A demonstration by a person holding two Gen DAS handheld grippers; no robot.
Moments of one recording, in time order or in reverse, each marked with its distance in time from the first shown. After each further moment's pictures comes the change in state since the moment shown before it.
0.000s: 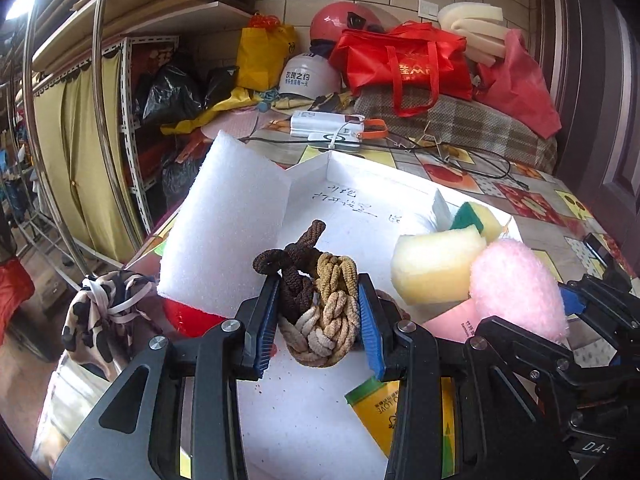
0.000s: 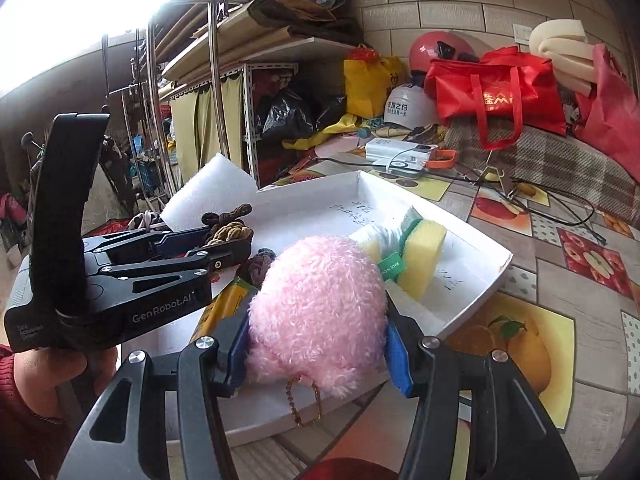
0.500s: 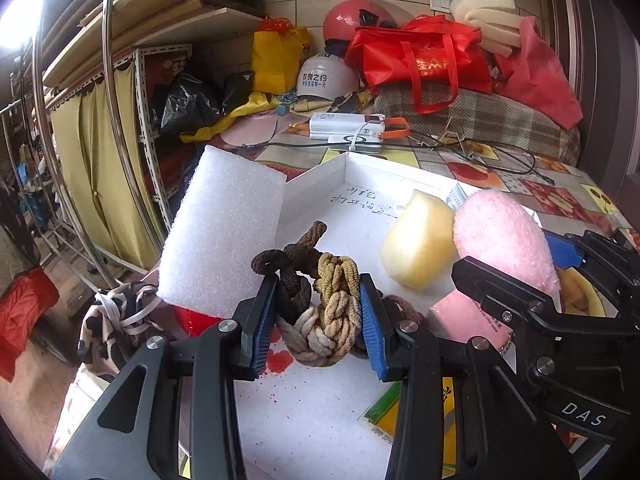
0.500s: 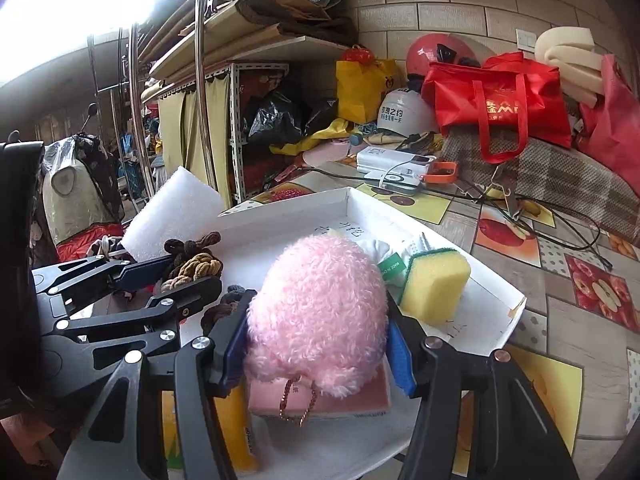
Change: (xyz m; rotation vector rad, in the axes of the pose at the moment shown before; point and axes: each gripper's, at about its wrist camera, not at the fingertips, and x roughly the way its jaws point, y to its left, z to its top) left arm 0.007 -0.006 0.005 0.036 -0.009 0.118; right arm 0.025 -0.003 0.023 -0.023 -0.045 -0.062
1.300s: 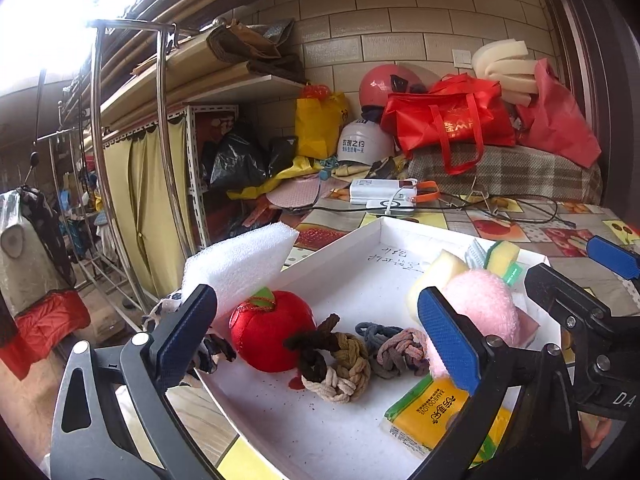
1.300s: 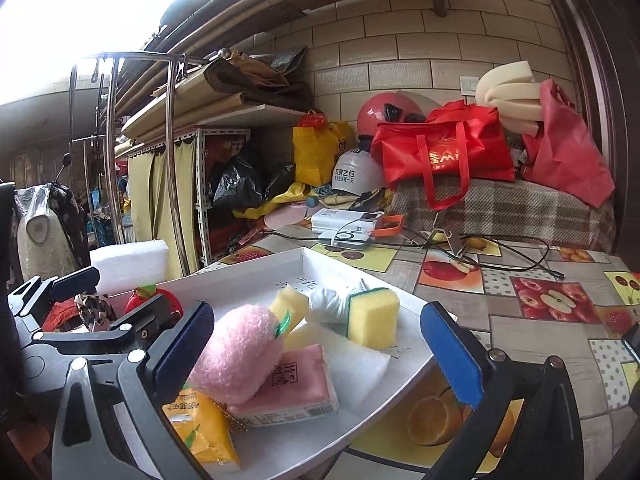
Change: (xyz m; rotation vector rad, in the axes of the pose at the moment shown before) left arm -0.045 -0.001 -0.009 -0.027 -0.243 0.136; right arm -0.044 -0.013 -0.006 0.071 -0.218 -0.149
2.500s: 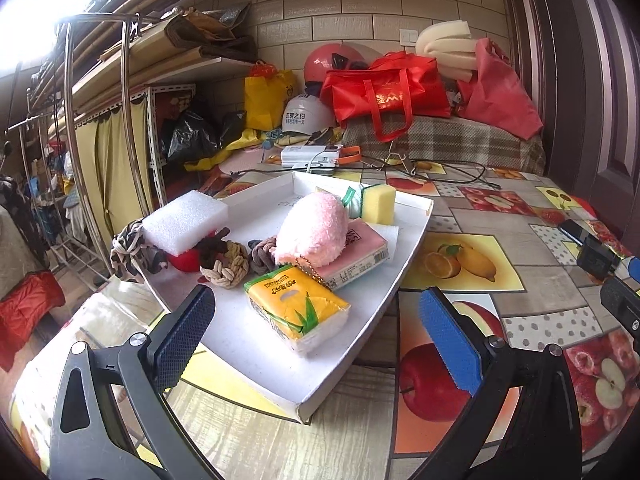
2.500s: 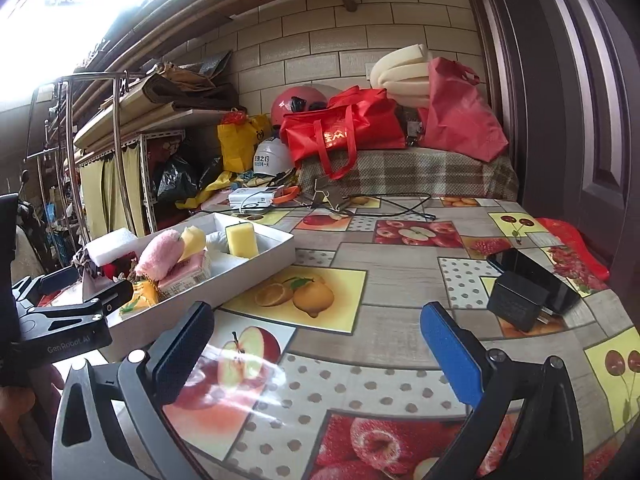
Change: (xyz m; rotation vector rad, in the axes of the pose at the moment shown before) left arm -0.085 -0.076 -0.032 0.013 0.116 -0.136; right arm -0.156 -0.090 -0.053 0.087 0.052 -0.200
